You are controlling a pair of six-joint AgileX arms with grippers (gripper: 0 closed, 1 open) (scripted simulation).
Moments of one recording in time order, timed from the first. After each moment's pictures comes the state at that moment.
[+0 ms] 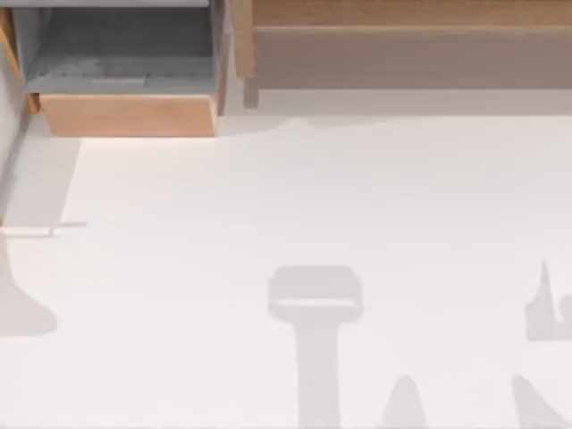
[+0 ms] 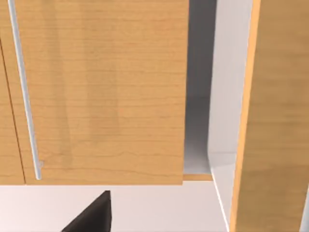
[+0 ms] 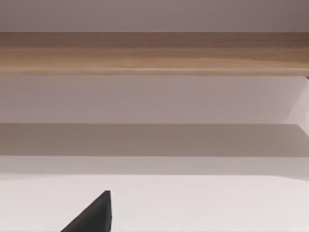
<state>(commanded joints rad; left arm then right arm) 0.66 2.02 0.52 1.49 0.70 1.59 0.00 0.00 0.00 0.00 0.00 0.00</state>
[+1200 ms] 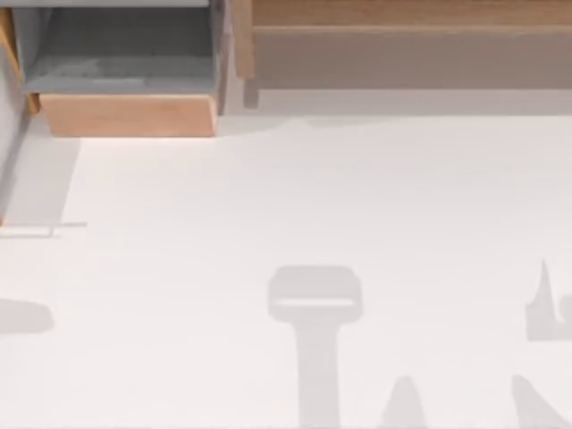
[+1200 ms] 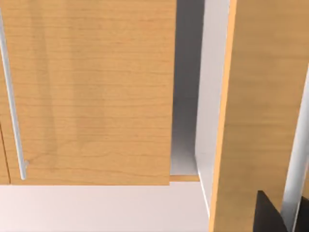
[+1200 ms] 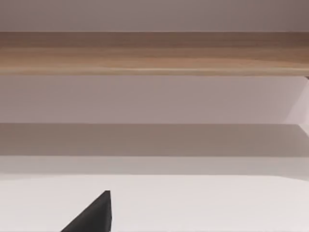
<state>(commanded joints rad) 0.66 2.02 0.52 1.49 0.70 1.59 0.00 0.00 0.00 0.00 0.00 0.00</state>
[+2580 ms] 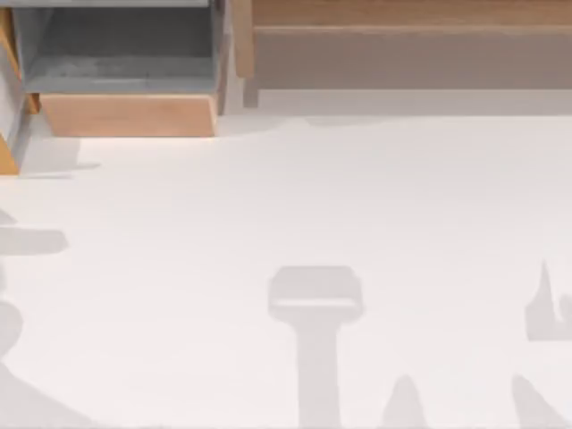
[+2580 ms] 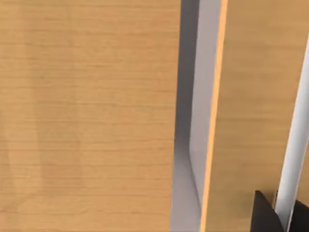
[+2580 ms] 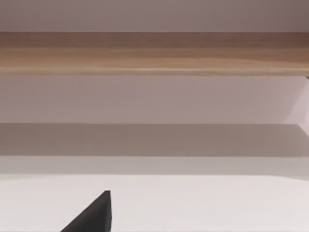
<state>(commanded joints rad) 0.51 2.16 0.82 1.31 0.55 1.58 0.00 0.00 0.00 0.00 0.00 0.00</state>
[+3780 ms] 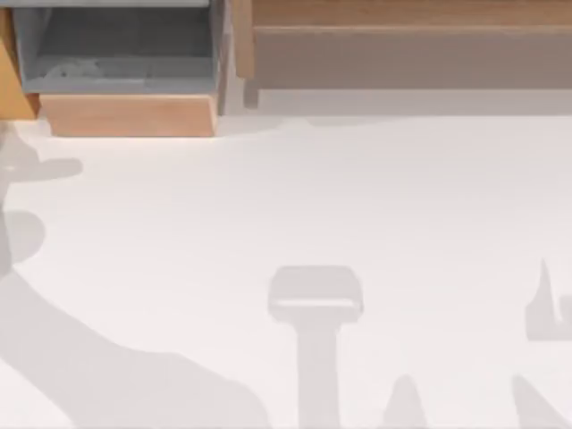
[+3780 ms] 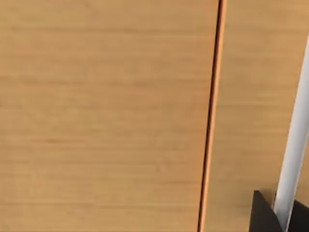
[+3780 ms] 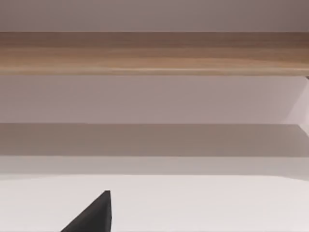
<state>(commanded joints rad) 0.40 2.35 1.23 1.09 0.43 1.57 0.00 0.00 0.00 0.00 0.00 0.00</state>
